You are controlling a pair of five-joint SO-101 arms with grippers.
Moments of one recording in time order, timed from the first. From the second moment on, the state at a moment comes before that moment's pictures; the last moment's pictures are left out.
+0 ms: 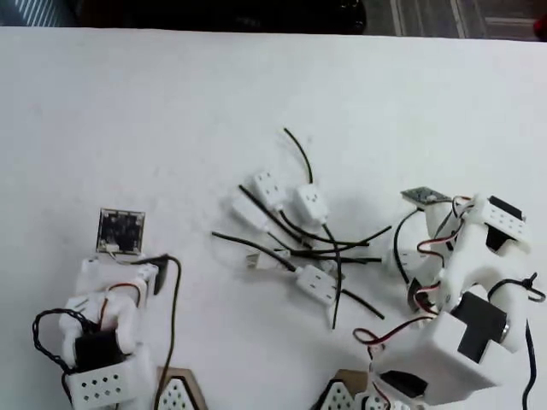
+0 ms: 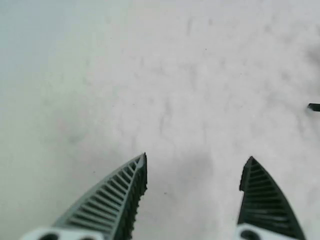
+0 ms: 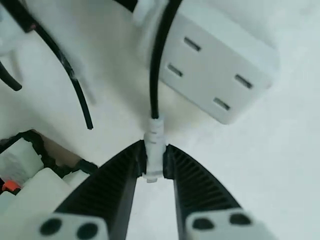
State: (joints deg) left arm -19.6 -103.3 96.4 61.8 -19.4; right arm 28.9 4.1 30.9 82.2 58.9
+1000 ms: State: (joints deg) left arm -19.6 -103.3 96.4 61.8 -19.4; right arm 24.8 4.3 35.2 82.2 58.9
